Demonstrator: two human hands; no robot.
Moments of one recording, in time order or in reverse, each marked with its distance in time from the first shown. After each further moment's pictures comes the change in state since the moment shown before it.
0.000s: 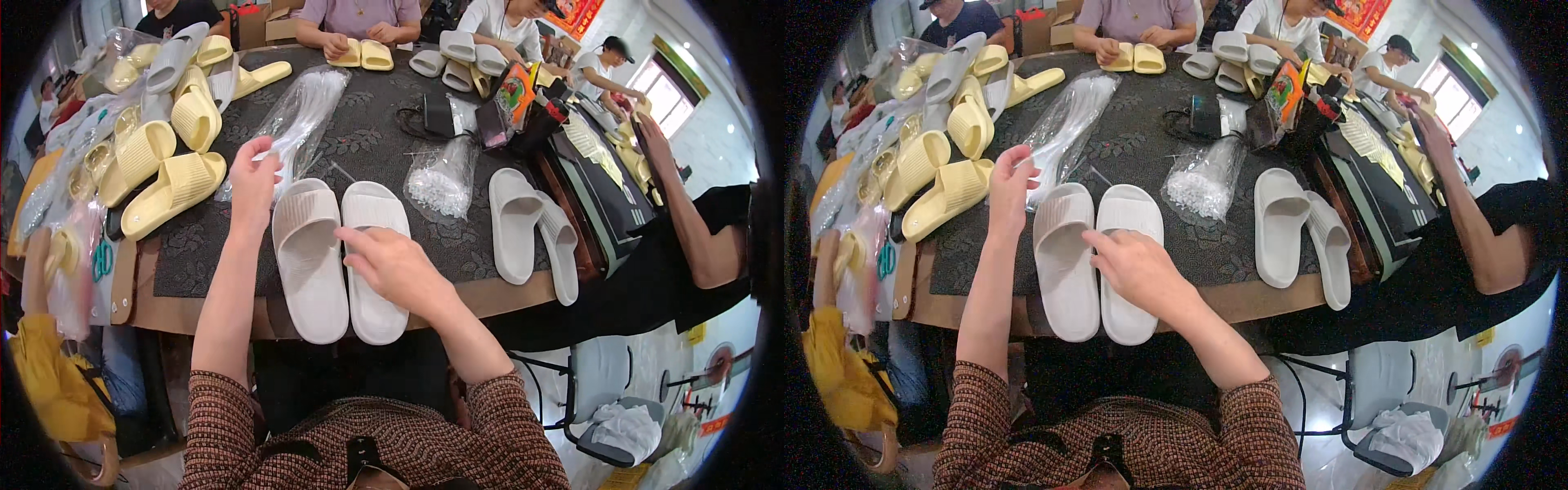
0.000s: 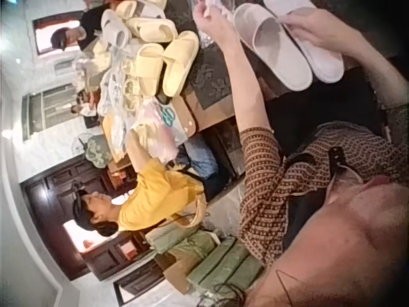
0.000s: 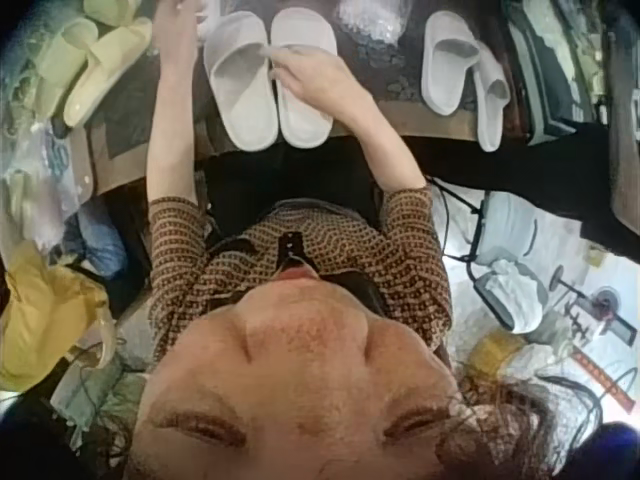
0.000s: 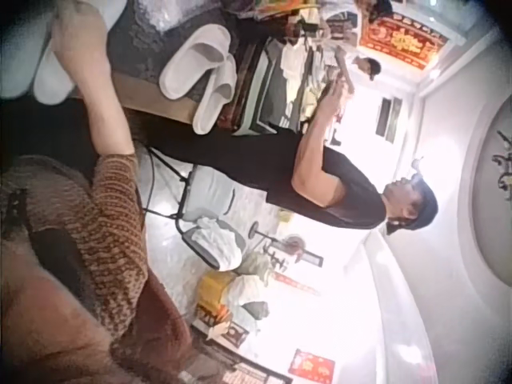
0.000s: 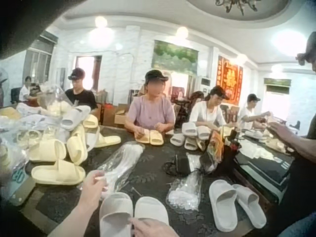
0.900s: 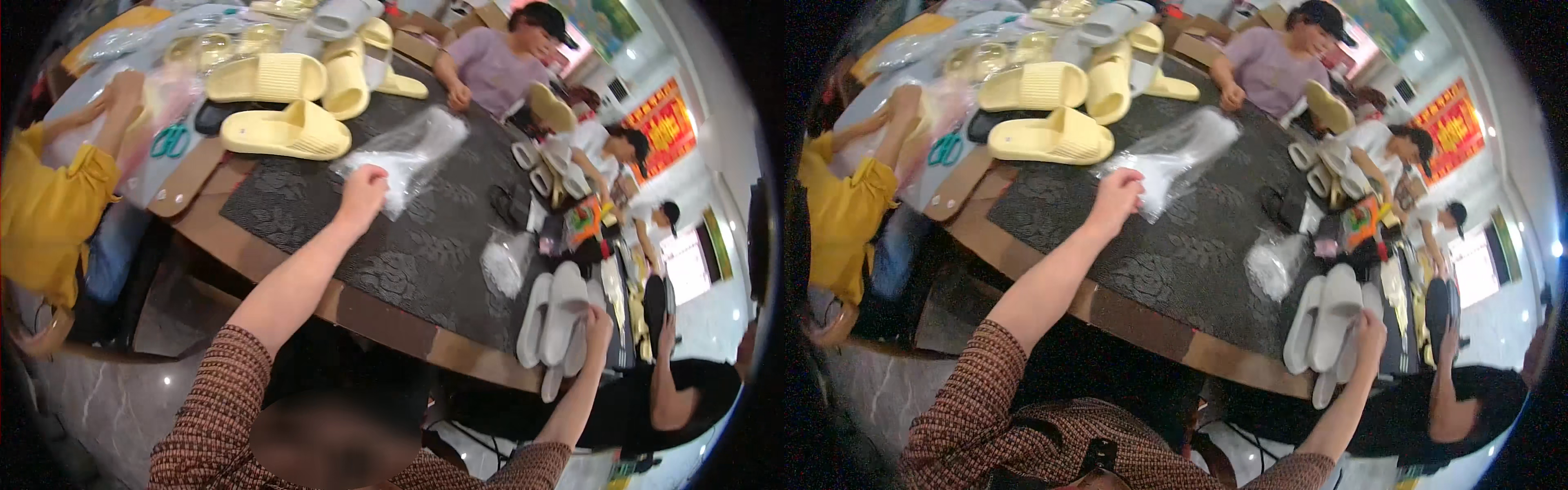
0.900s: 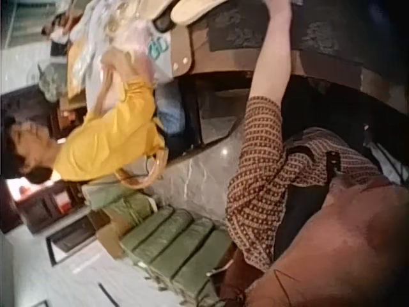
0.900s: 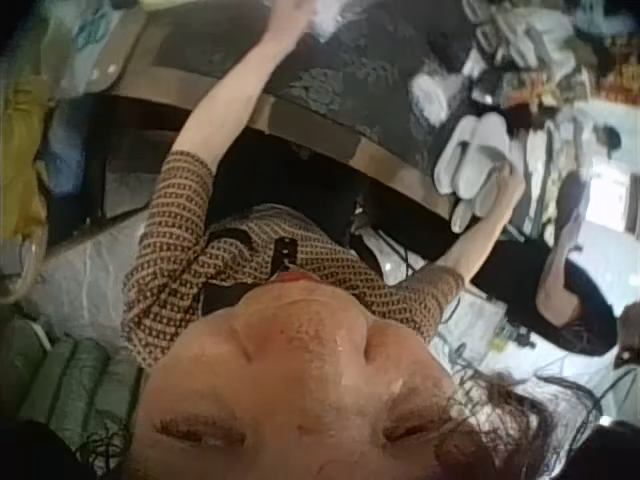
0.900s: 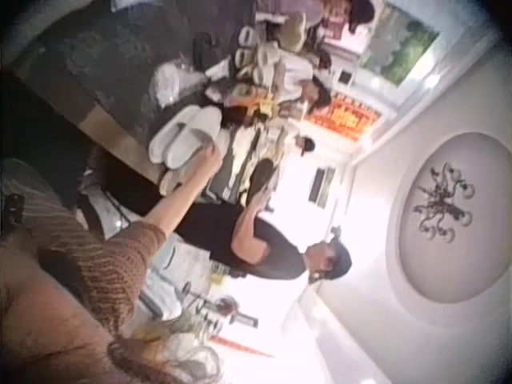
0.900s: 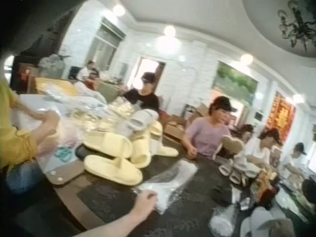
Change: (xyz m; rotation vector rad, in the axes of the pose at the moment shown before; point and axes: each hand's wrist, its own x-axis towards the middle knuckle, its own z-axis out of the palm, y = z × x) left_hand -0.006 -0.061 -0.035 -0.218 0.113 -0.203; right_hand -0.075 0.163 -0.226 -0.747 0.134 0.609
